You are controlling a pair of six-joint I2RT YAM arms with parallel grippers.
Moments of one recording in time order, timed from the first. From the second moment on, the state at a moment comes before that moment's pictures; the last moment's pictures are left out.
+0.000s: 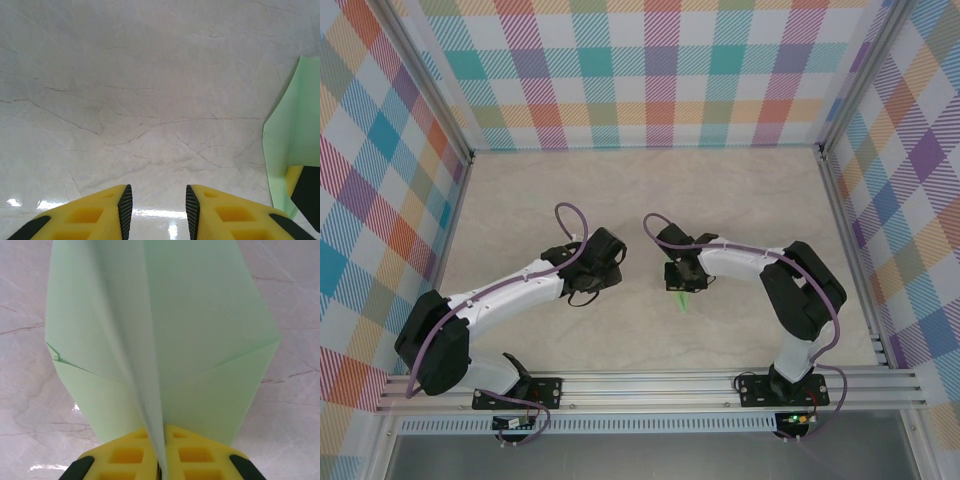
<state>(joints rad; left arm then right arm) -0.76 1.39 0.94 -0.65 -0.20 -1.01 0.73 1.78 1.06 -0.63 0.04 0.70</state>
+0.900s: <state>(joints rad) -0.76 1.36 0.94 -0.66 -0.23 -1.02 0.70 1.98 1.33 -0.66 0.02 0.67</state>
